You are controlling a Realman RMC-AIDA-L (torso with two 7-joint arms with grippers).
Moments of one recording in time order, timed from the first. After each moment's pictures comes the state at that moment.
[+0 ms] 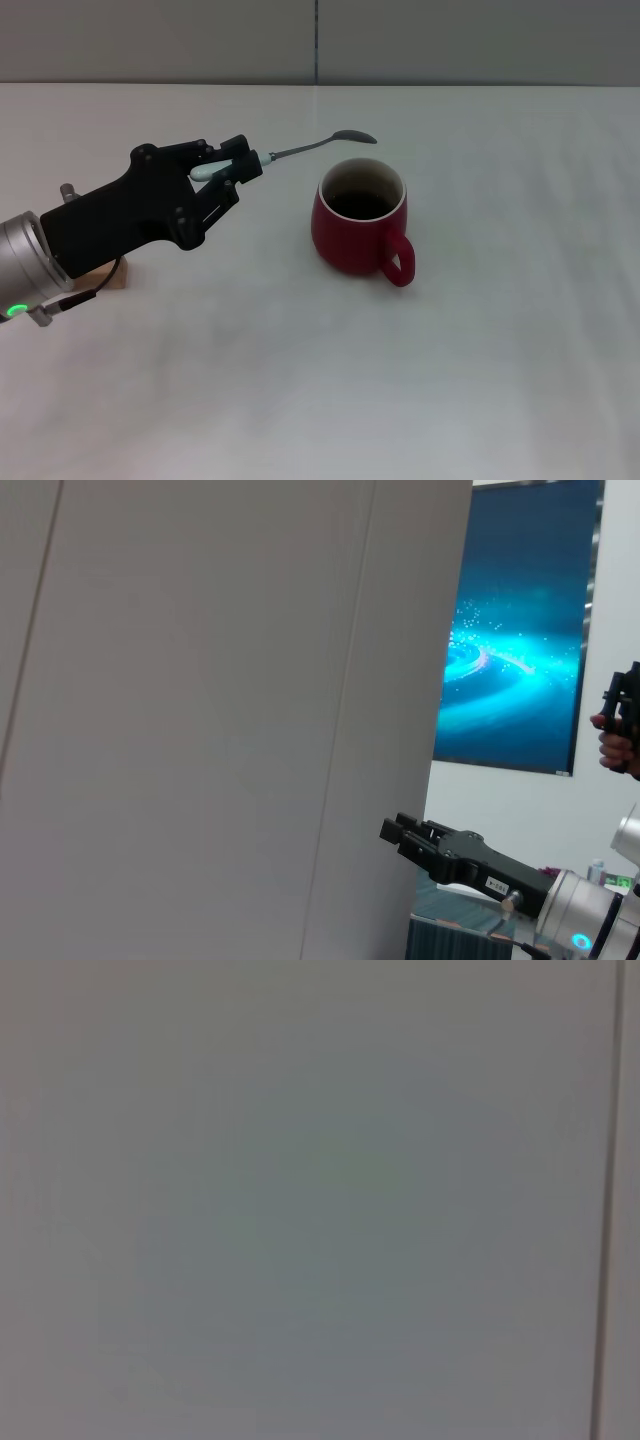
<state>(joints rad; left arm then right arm) -0.43 -2.06 0.83 0.40 1.48 1.64 -0.99 0.59 2.07 0.80 0.12 -2.01 -1.28 -0.13</state>
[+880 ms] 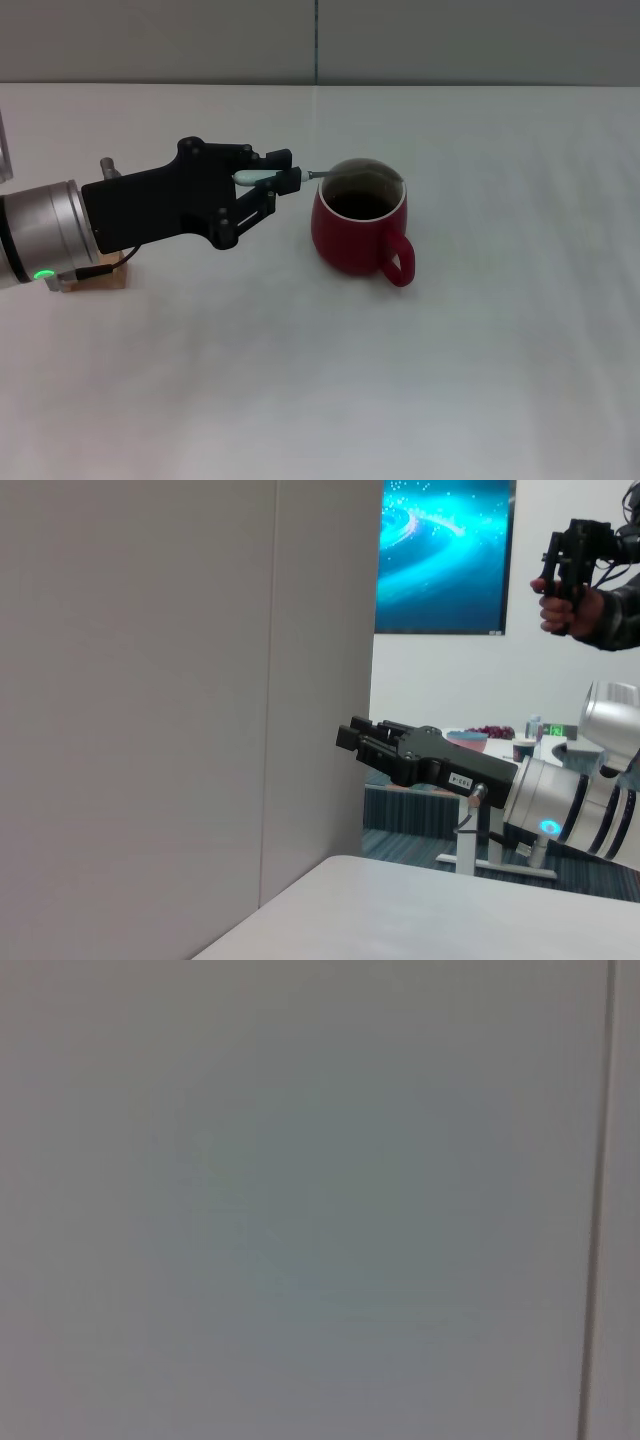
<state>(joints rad) -0.42 -2.07 1.06 0.67 1.51 1.49 -1.13 0.58 2.08 0.79 0.12 -2.01 -1.28 -0.13</state>
